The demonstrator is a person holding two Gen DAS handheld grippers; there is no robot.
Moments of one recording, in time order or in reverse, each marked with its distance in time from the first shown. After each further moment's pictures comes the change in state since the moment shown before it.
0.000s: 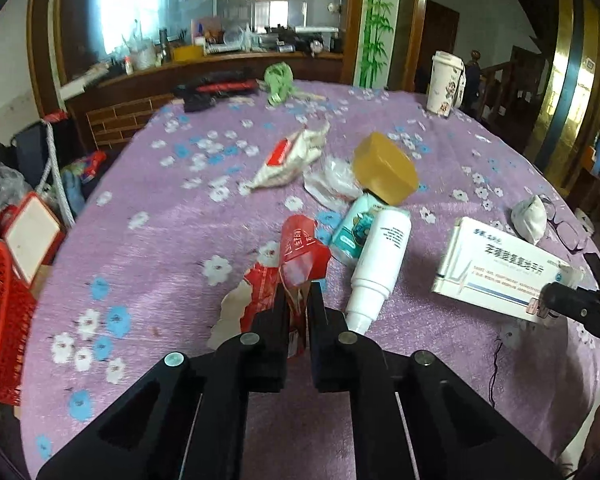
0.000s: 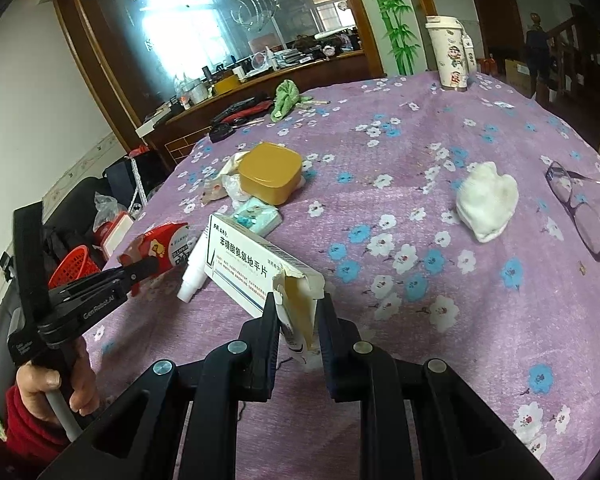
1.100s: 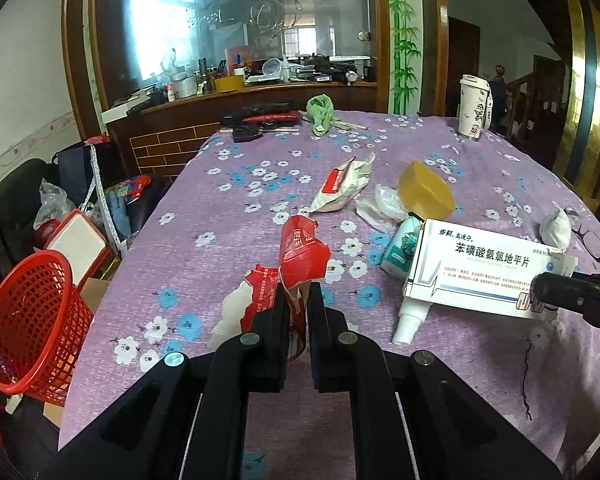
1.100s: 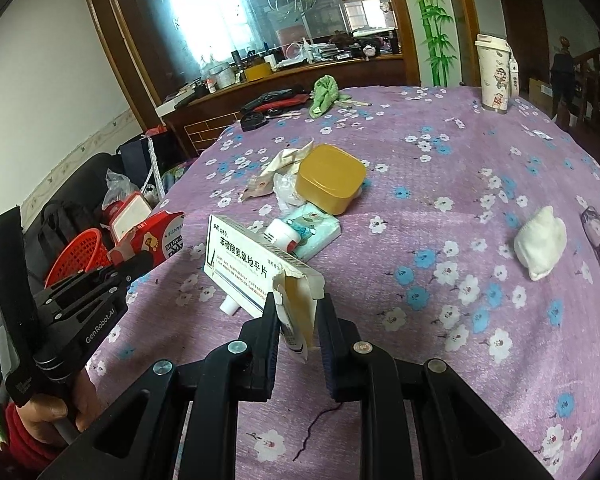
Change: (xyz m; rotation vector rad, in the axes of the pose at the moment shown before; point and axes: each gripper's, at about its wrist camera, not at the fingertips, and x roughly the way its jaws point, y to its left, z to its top) left arm -0.028 0.022 -0.007 -0.005 -0.097 0.143; right arm 0.022 0.056 0.019 -0.098 0.031 0.013
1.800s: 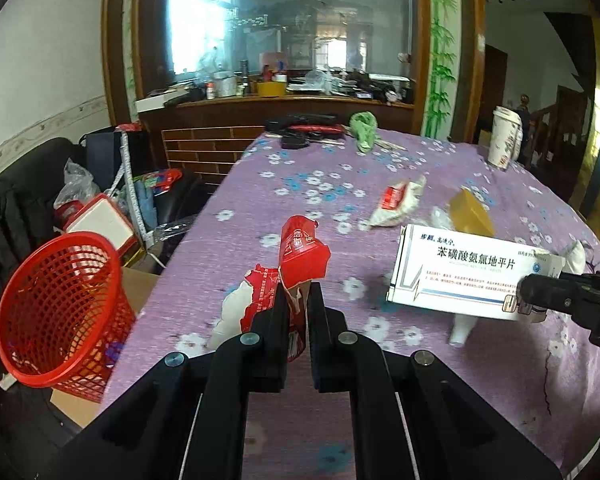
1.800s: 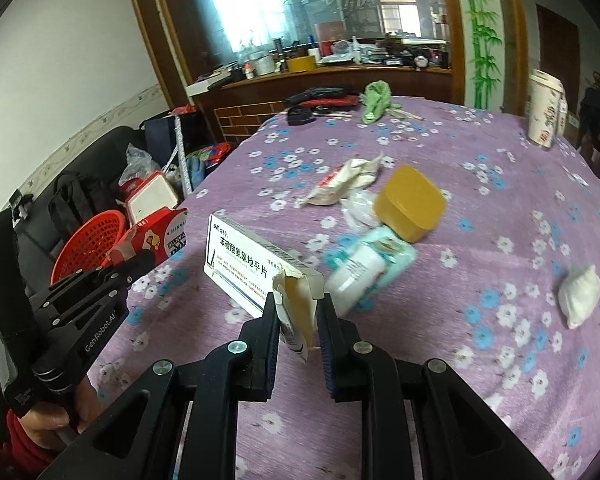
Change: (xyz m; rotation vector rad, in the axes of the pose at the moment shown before) left arm -0.018 0.066 -0.006 -0.113 -0.043 0.051; right arm 0.027 0.073 0.023 -0.133 0.033 0.040
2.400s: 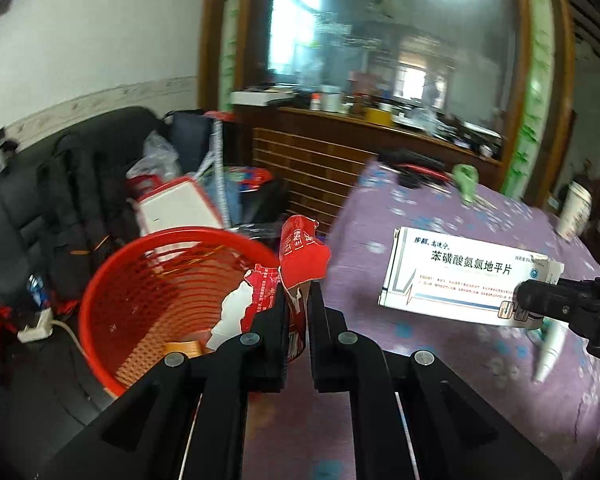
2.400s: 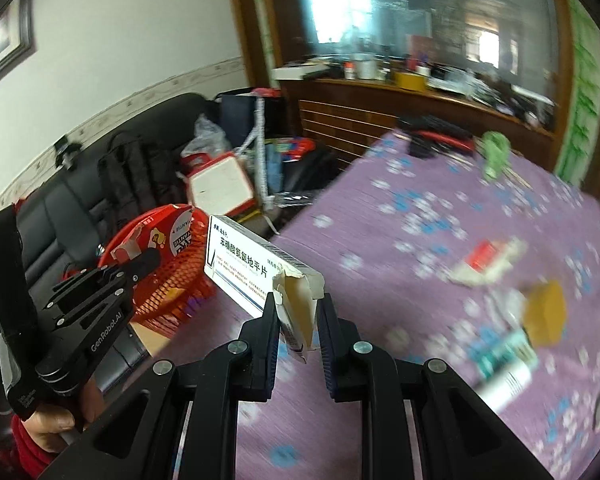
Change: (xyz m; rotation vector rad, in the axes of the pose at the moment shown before) left arm -0.027 0.153 0.007 -0.237 -0.052 0.184; right arm 0.059 0.161 0.066 -0.255 0.023 0.146
